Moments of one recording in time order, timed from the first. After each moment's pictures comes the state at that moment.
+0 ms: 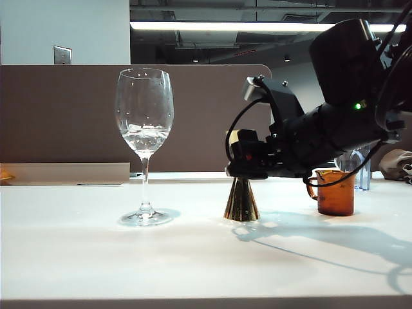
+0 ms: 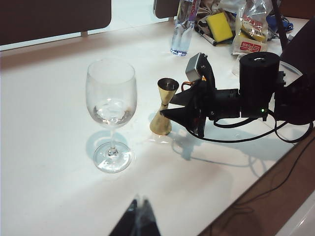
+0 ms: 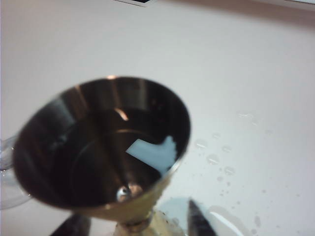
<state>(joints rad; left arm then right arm) -0.62 0.30 0.83 -0.83 0.08 -0.06 0.53 1.74 0.62 0.81 -0.13 -0.01</state>
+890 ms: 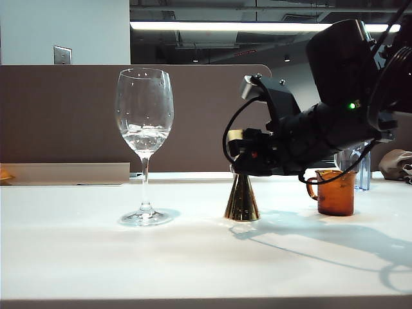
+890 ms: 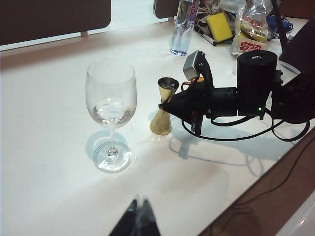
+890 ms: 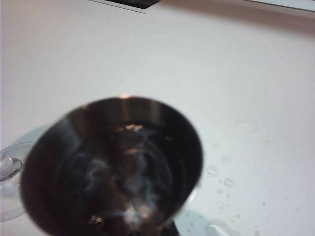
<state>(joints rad) -0.62 0.30 0.83 -0.83 0.08 -0.06 0.53 1.75 0.64 0.82 -0.13 -0.01</state>
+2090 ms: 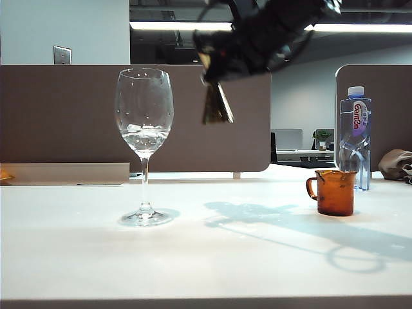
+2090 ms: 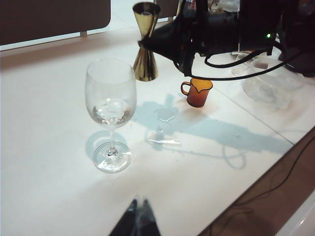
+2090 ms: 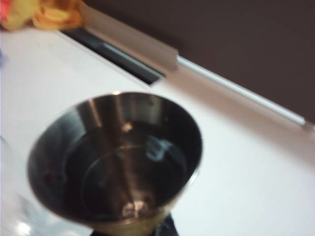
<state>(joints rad) -0.62 0.30 0.83 -0.83 0.08 -0.06 0.61 1.58 1.08 0.25 -0.06 -0.16</state>
